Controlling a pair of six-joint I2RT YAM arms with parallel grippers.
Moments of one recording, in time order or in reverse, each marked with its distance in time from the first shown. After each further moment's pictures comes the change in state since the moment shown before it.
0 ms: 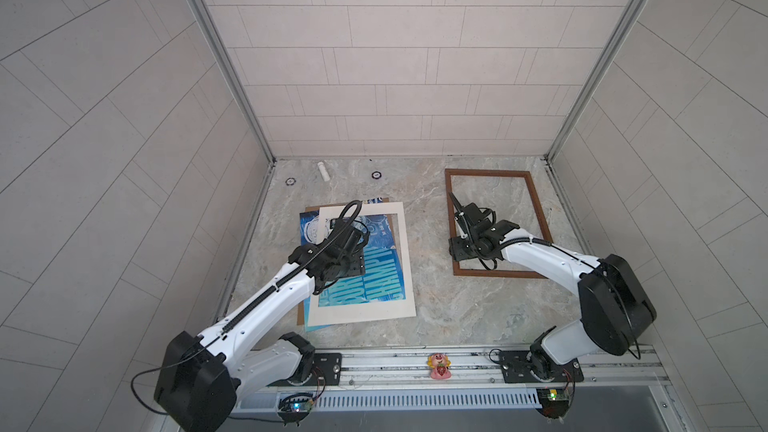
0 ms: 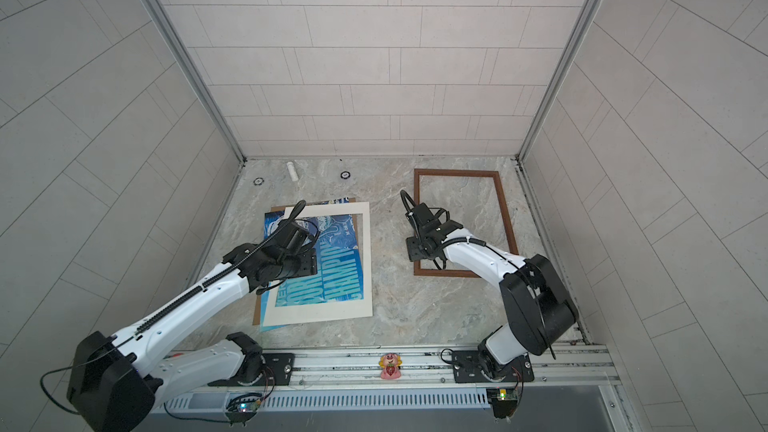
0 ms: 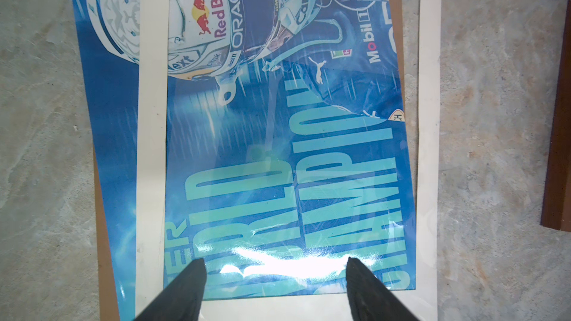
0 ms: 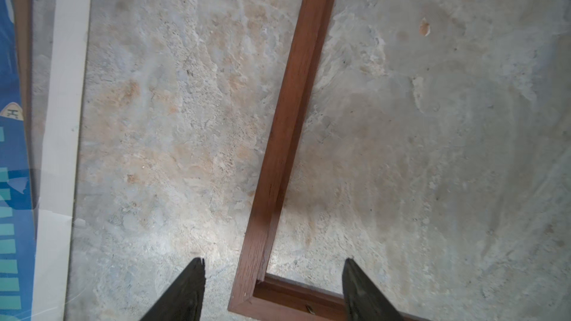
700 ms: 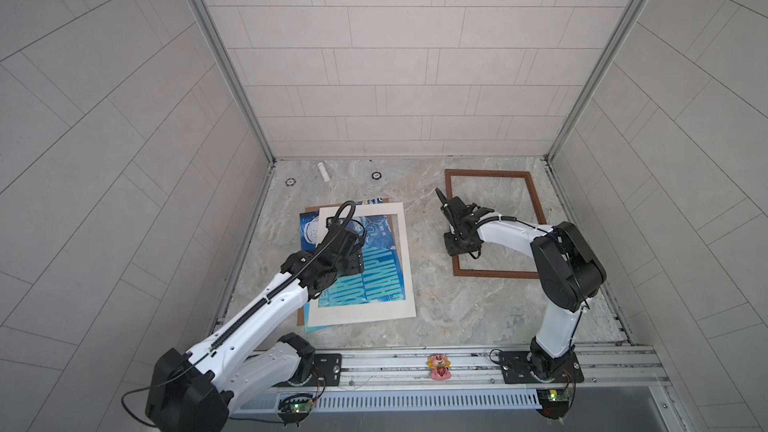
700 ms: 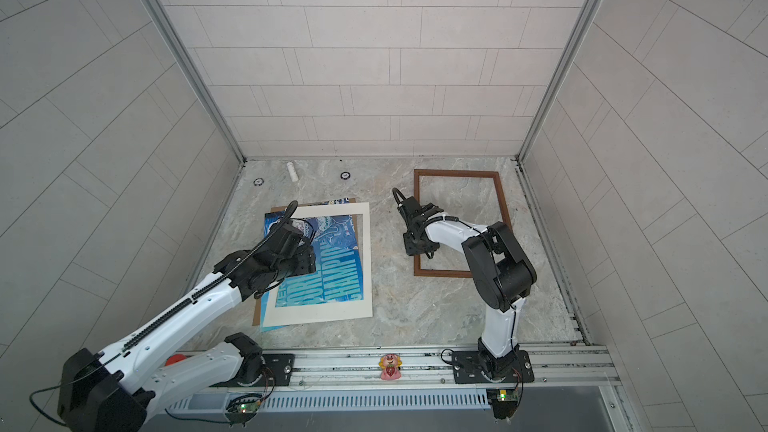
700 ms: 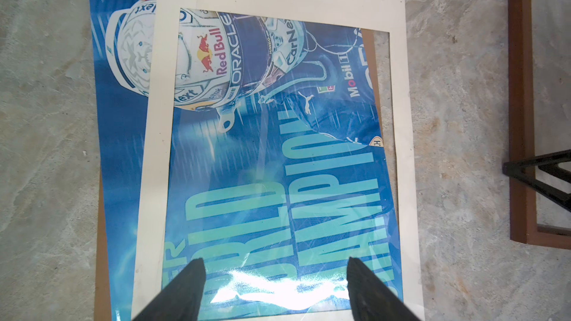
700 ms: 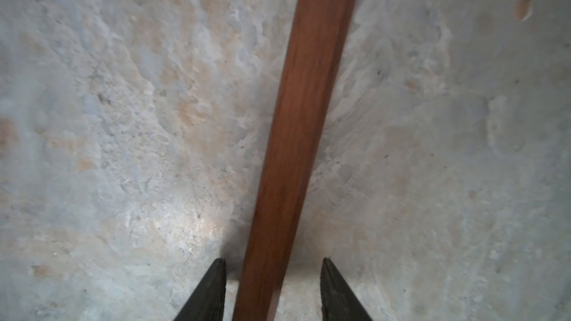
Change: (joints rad) left arm -0.003 -0.079 -0.026 0.064 -0.037 0.015; right arm -0.047 0.269 0.159 -0.048 -0.011 -0.005
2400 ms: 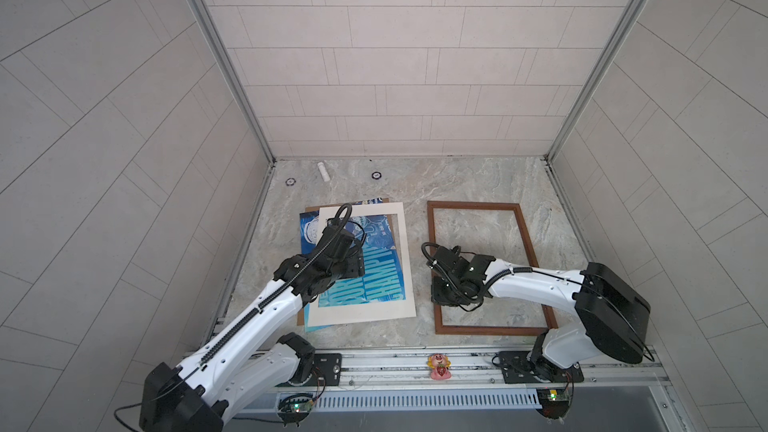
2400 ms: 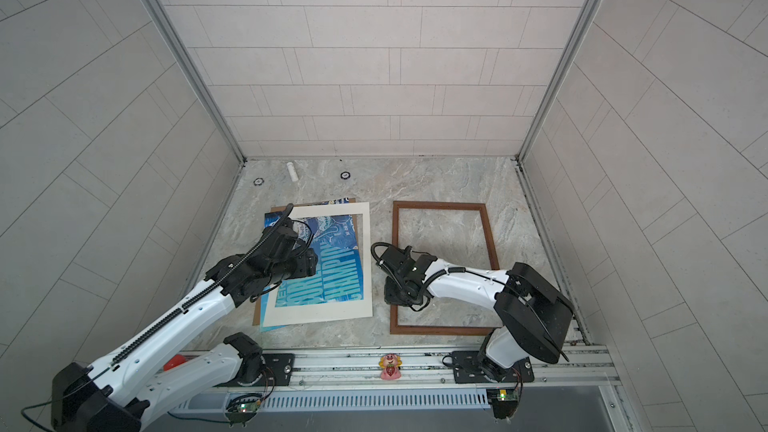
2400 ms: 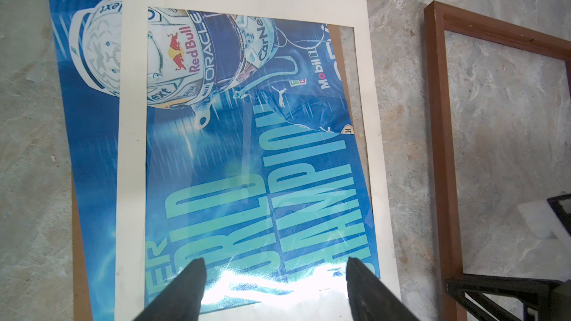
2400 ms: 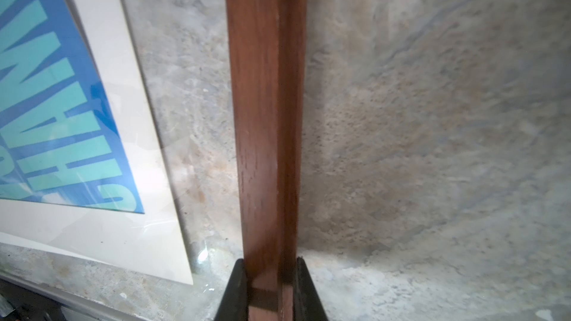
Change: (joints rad) left arm 0.000 -0.062 -0.016 0.003 0.084 0.036; right arm 0.424 -0.332 -0.323 0.043 -0.194 0.640
